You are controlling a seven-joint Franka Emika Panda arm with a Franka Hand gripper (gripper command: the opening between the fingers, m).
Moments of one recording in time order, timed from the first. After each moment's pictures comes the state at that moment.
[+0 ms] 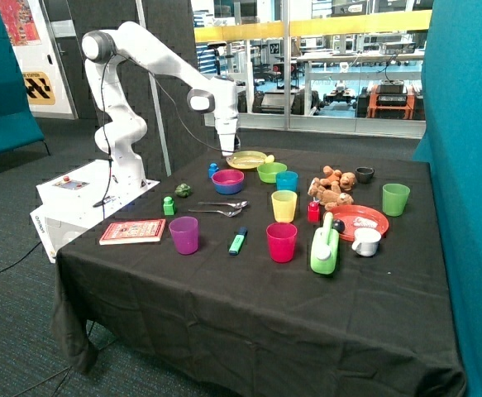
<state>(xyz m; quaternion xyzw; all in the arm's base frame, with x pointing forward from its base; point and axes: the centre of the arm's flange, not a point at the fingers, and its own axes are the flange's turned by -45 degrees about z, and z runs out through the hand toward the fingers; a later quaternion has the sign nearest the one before) 0.467 0.065 0.371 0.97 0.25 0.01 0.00</state>
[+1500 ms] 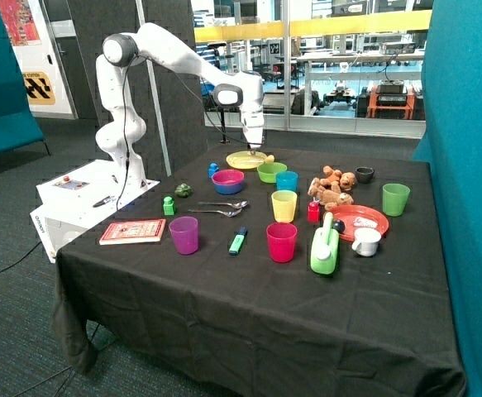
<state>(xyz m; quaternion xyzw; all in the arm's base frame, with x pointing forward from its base) 0.522 0.151 0.373 0.95 0.31 0.00 0.00</state>
